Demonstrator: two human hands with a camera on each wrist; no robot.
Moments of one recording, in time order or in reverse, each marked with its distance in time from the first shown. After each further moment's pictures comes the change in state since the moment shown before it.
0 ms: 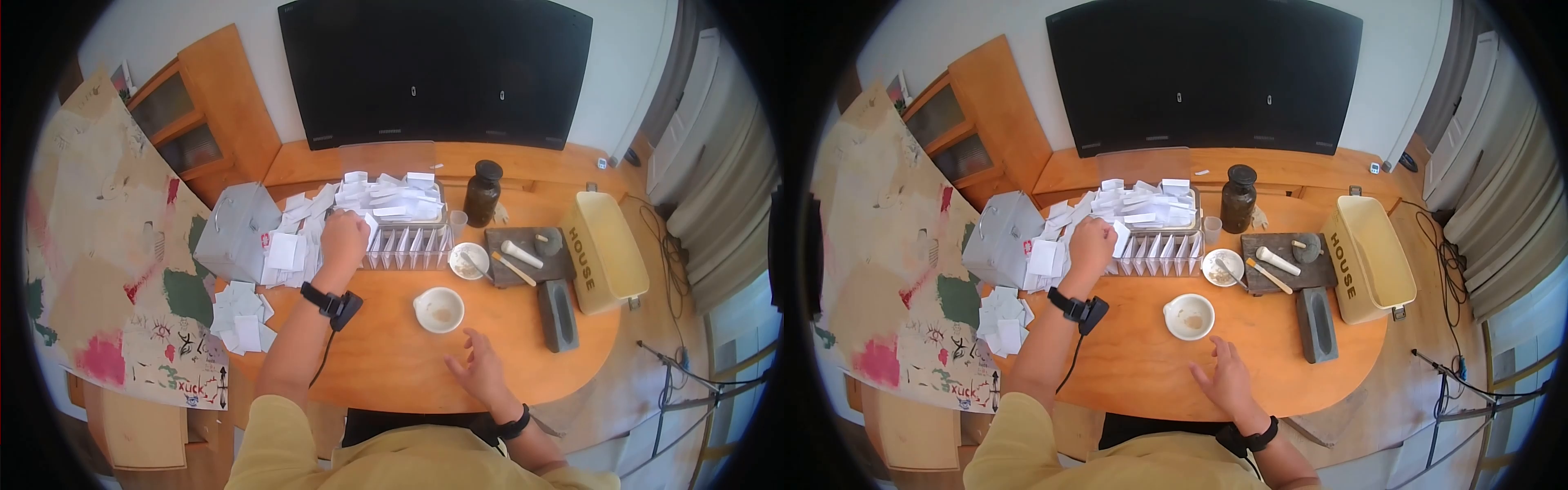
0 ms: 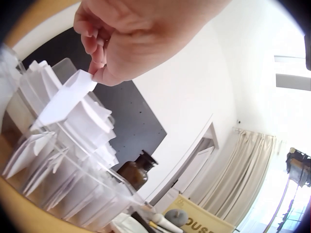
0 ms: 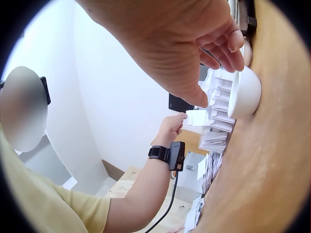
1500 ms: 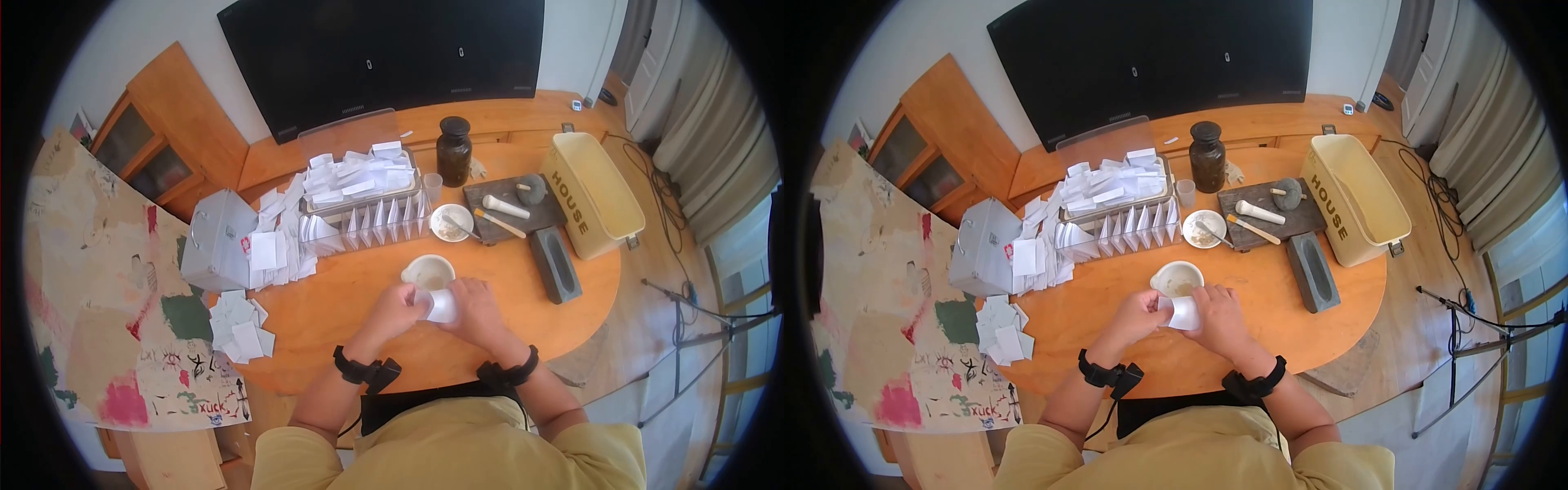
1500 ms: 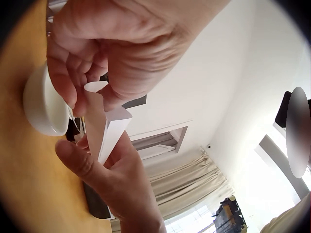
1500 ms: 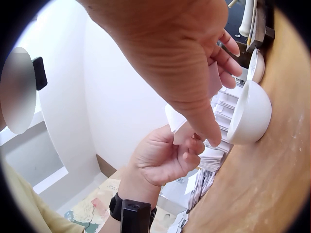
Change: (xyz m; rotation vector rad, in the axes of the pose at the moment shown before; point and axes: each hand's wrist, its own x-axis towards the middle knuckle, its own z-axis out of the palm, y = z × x) left_hand -0.147 0.063 -0.006 -0.784 -1.094 -0.295; right_hand 0.039 0.004 0.002 -0.231 0.072 -0.280
